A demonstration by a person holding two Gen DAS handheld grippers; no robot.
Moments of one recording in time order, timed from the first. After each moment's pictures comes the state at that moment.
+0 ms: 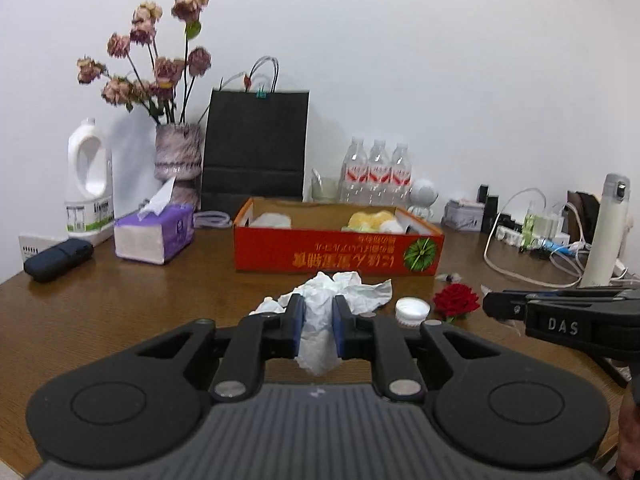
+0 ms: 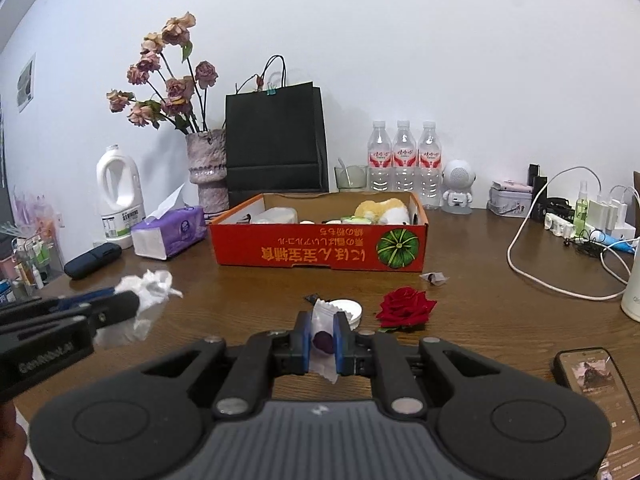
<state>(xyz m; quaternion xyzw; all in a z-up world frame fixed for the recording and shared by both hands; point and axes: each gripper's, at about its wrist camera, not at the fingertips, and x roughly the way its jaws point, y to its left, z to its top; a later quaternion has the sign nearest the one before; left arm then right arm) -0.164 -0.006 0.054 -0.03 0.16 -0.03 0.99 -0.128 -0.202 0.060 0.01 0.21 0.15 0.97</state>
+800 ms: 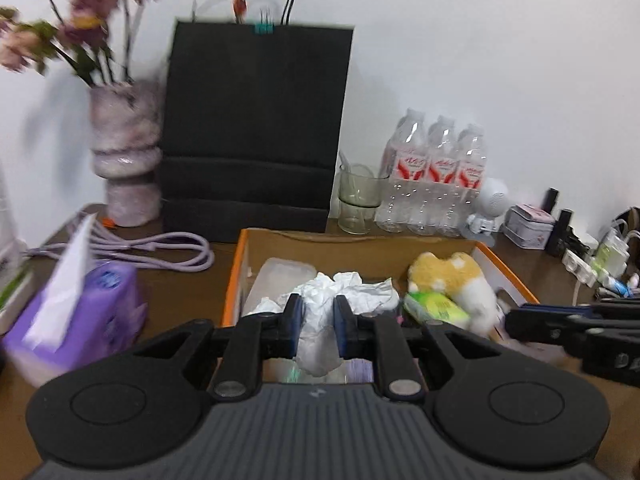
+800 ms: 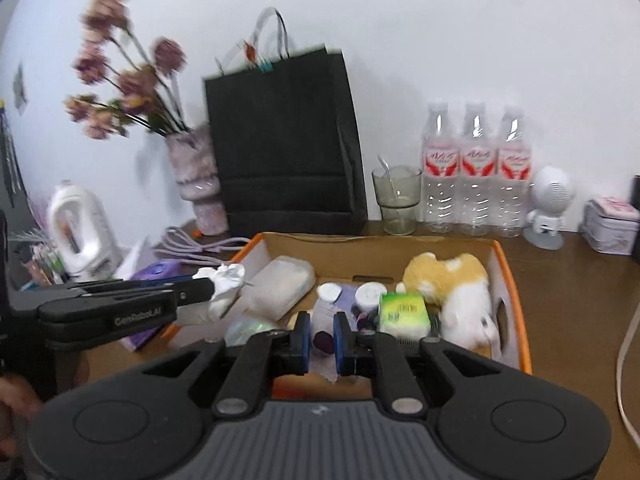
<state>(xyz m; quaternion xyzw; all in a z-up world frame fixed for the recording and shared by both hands) 0.177 0.039 0.109 -0.05 0.27 -0.06 0.96 0.172 -0.147 0.126 0.02 0.30 0.22 0.93</state>
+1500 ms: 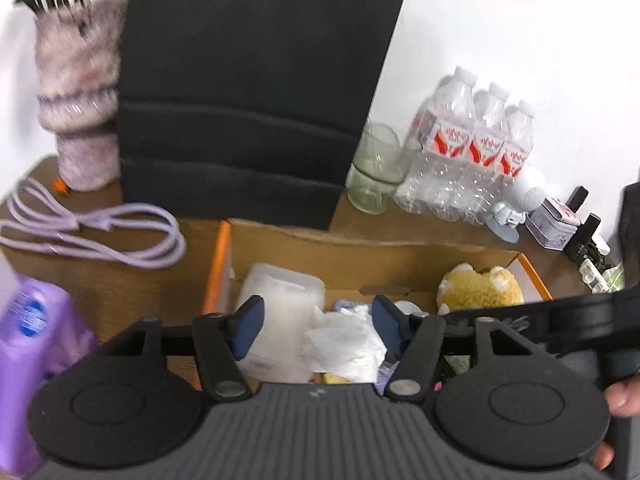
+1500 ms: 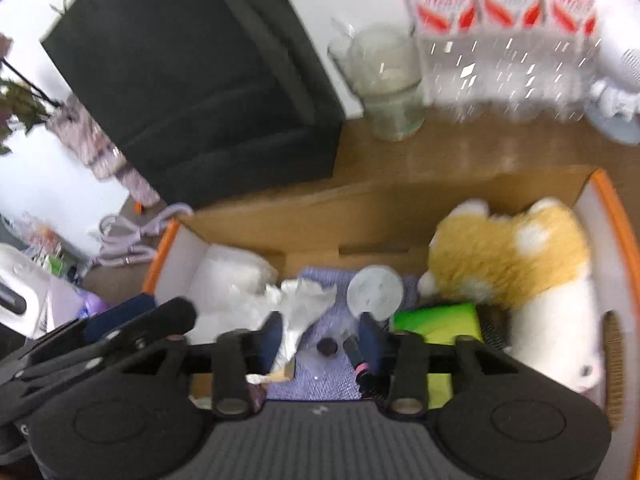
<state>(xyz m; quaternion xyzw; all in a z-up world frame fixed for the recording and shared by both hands) 0.275 0.057 0.097 -0.08 0.36 -0.06 0.93 0.341 -0.124 0.073 0.12 0.49 0.20 0.84</state>
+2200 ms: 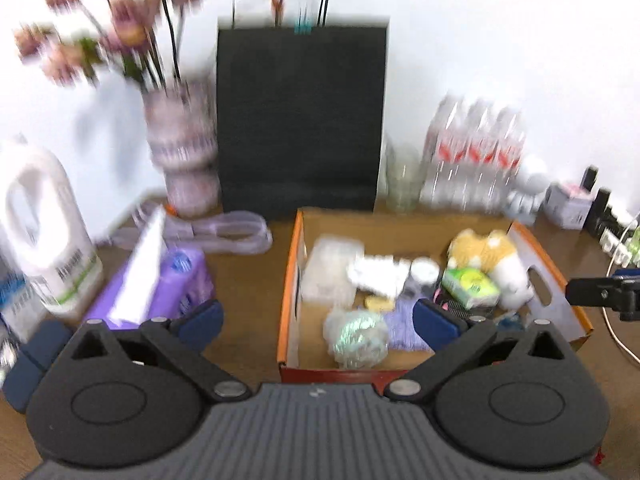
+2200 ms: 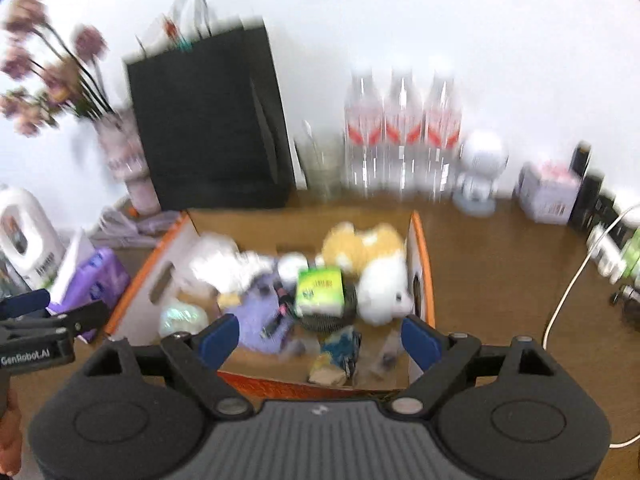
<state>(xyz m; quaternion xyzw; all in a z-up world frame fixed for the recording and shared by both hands) 0.106 0.035 0.141 0.00 0.27 0.04 0.96 0.145 -0.188 0.153 0.01 0.33 0.13 0.93</state>
